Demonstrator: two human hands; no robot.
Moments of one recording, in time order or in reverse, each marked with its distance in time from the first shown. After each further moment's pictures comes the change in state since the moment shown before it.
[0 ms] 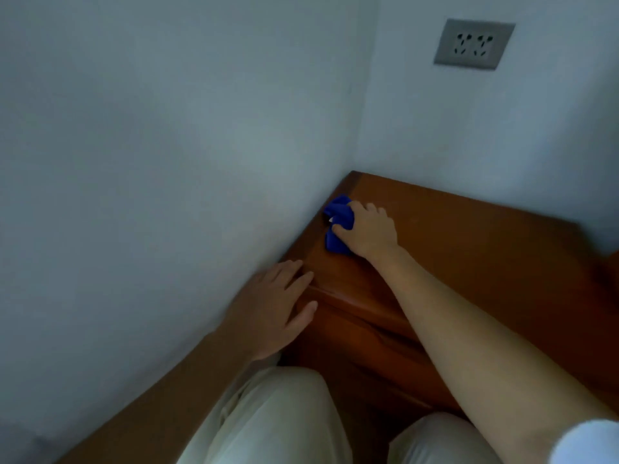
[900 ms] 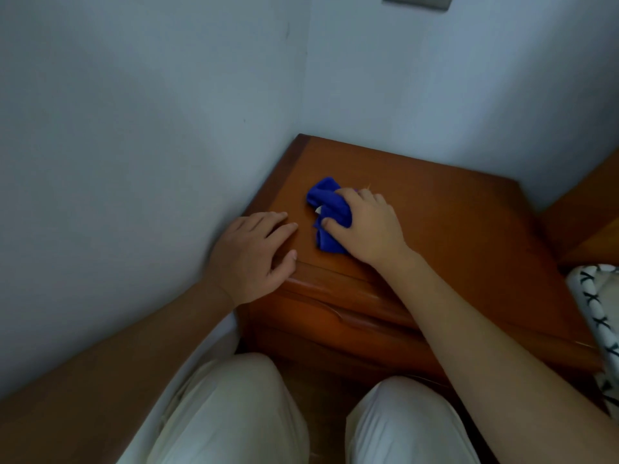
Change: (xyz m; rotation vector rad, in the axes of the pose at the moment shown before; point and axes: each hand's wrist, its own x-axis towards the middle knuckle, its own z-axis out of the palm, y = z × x) left_hand 0.081 0.006 0.026 0.000 0.120 0.153; right_hand -0.061 0.060 -0.013 0.022 0.107 0.015
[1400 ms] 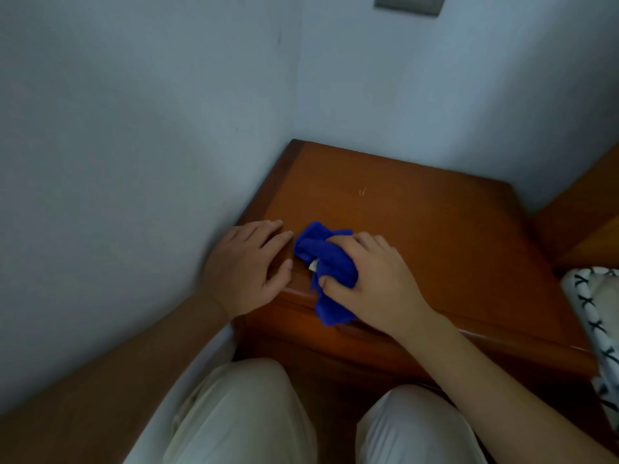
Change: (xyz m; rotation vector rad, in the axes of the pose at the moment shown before) left_hand 0.001 -0.002 0.005 -0.019 0.074 0.028; right_hand -0.078 -0.009 -0.017 0.065 -0.039 -0.134
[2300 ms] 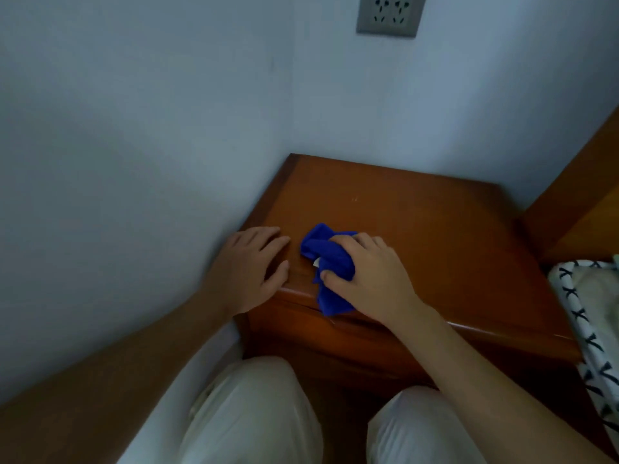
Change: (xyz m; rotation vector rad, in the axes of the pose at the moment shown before) left_hand 0.001 0.004 -0.007 0.013 -0.106 -0.036; right_hand 0.000 0.011 0.001 -0.017 0.013 0.050
